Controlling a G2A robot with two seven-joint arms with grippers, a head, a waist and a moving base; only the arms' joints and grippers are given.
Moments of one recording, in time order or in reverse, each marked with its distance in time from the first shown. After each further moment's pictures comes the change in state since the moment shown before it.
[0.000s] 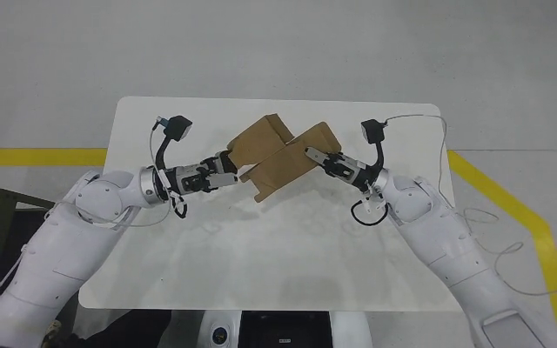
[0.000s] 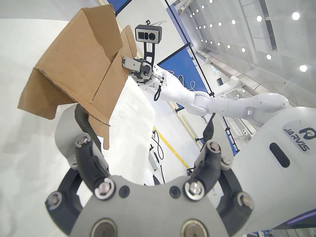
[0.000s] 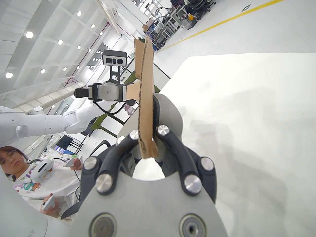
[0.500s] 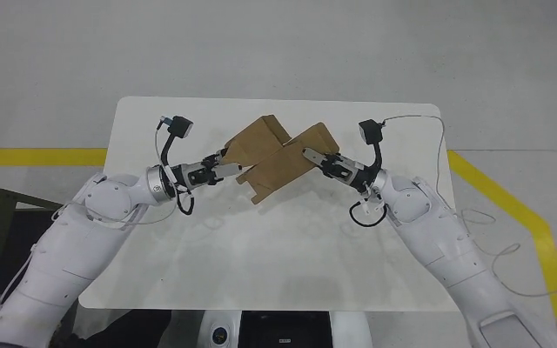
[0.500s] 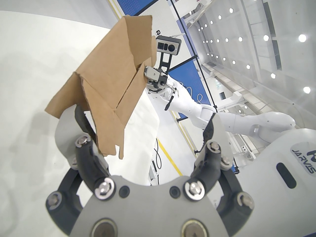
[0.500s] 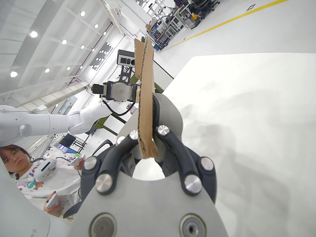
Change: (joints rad) left arm 0.001 -0.030 0.020 0.034 0.041 0.095 0.077; right arm -0.011 -0.014 0.014 -0.014 0.009 -0.003 0.022
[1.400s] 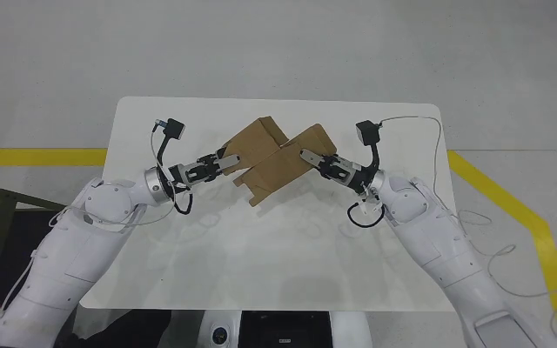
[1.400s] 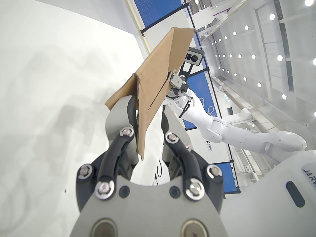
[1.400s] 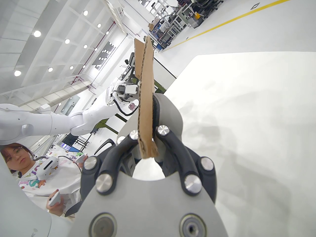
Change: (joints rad) left arm 0.046 -0.023 -0.060 0.021 0.059 0.072 0.018; right arm -0.007 -0.023 0.019 0.012 -0.001 -0.011 0.029
